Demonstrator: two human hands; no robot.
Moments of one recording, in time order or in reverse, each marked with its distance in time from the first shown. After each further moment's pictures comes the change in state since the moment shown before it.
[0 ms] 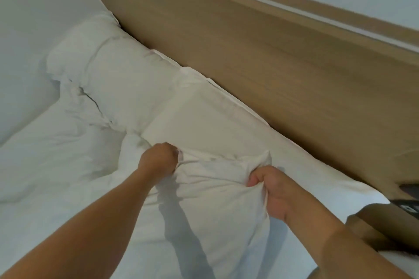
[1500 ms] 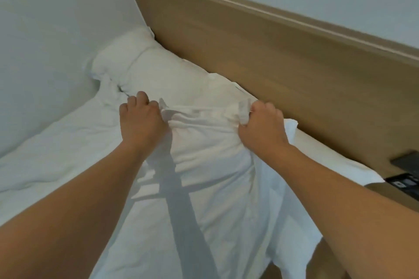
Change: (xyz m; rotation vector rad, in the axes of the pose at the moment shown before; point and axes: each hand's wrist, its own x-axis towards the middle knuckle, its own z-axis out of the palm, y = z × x) left_hand -0.106 -0.107 -0.094 0.233 0.654 -0.046; right_hand -0.070 0.025 0.127 -1.363 0.644 -1.002
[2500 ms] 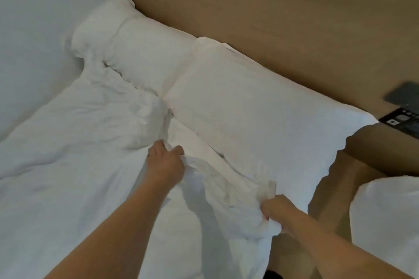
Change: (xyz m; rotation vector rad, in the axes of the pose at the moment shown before) left_hand -0.184 0.029 0.084 -0.314 -0.542 -0.042; right_hand -0.219 0.119 0.158 0.487 -0.714 0.999
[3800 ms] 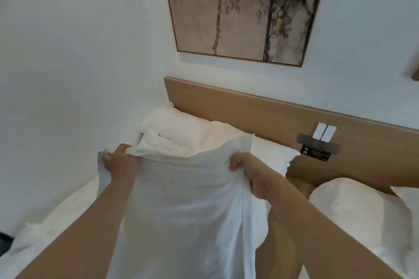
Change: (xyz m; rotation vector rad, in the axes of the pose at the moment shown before) left_hand -0.417 -0.300 -0.405 -1.059 0.524 -0.176; right_hand -0.686 0.060 0.201 0.562 -0.082 -0.690
